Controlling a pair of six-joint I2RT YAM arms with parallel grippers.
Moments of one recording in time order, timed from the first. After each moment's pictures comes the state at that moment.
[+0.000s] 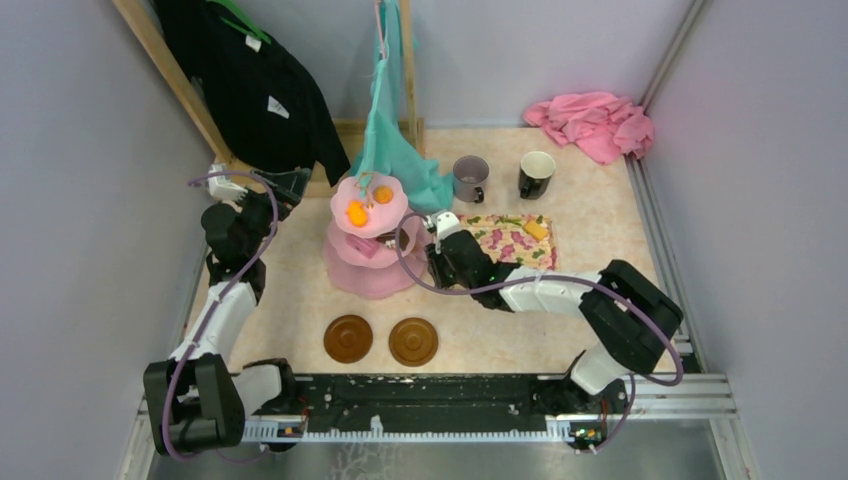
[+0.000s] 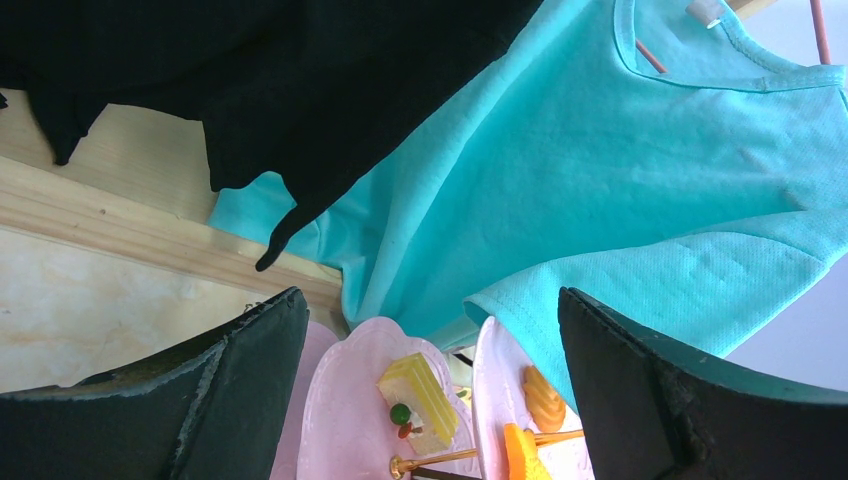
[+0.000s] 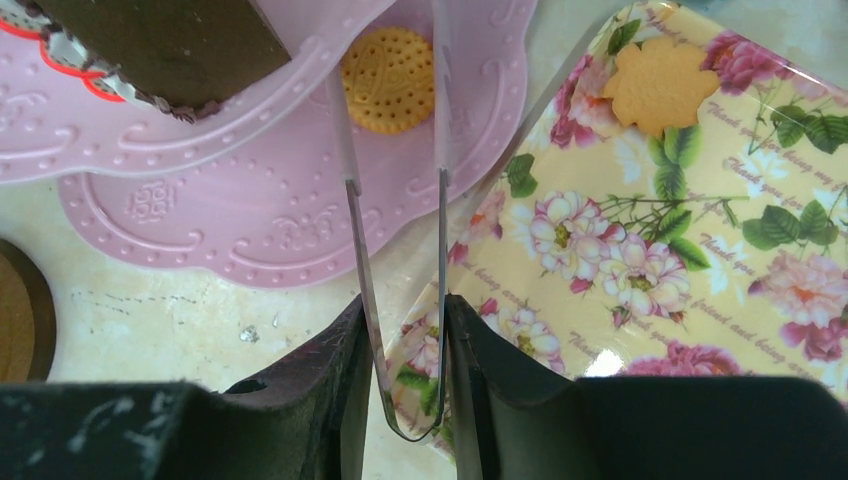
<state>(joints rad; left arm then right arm) 0.12 1.09 0.57 0.60 0.35 -0.89 0.88 1.53 0.73 0.21 0.18 0.23</state>
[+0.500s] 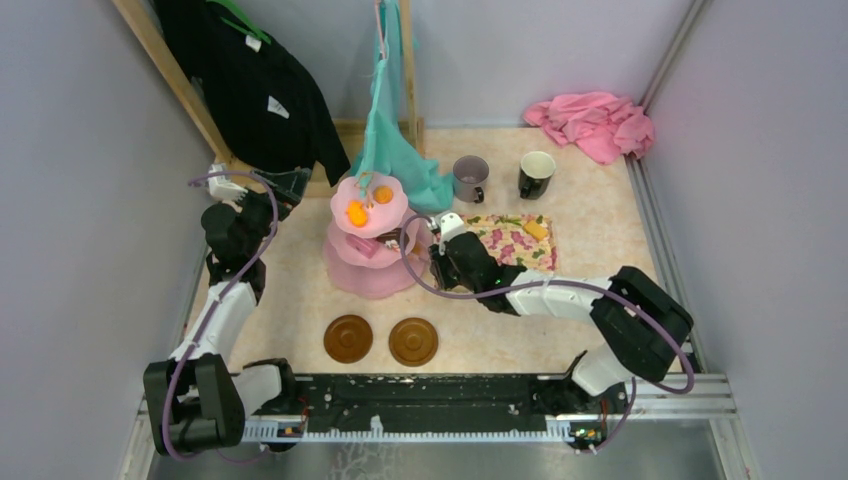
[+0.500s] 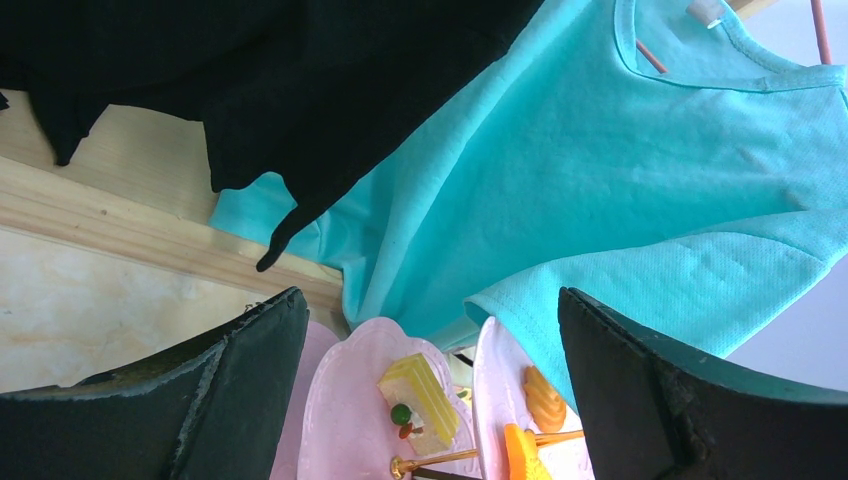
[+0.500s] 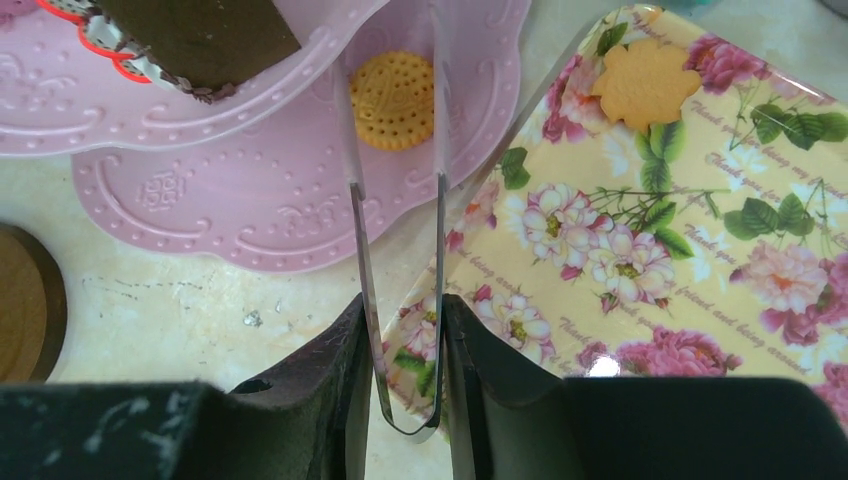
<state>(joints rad) 0.12 1.09 0.57 0.60 0.35 -0.89 0.88 1.48 0.70 0.21 0.18 0.22</state>
